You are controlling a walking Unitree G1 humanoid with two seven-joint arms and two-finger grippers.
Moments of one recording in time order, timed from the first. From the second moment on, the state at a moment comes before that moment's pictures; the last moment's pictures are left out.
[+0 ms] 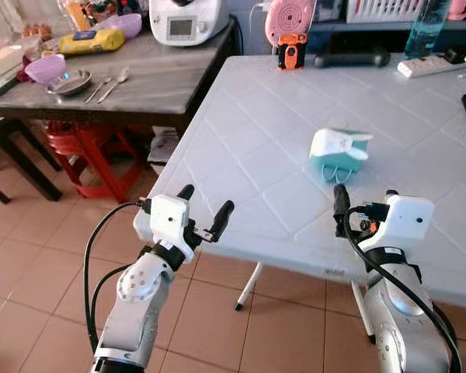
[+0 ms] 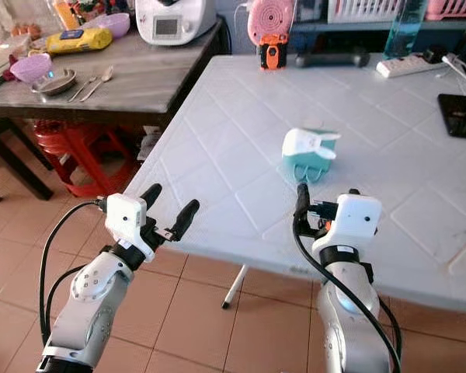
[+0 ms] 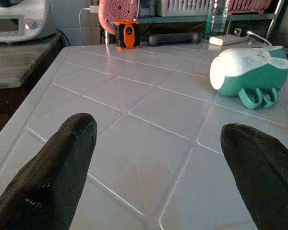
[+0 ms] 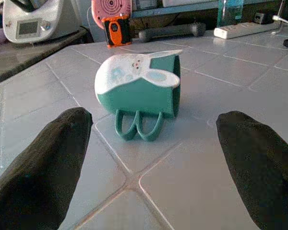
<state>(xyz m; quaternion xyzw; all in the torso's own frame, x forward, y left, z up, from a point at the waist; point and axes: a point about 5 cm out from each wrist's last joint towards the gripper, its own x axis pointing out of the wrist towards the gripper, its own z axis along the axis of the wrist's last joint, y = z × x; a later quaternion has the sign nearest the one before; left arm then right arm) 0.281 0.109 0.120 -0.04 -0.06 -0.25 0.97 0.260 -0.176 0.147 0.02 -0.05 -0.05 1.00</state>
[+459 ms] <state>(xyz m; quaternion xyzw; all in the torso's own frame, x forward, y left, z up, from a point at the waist) 0.280 0.113 0.119 -0.04 -0.06 -0.24 0.97 0.249 -0.176 0.141 0.00 -0.04 -0.06 1.00</state>
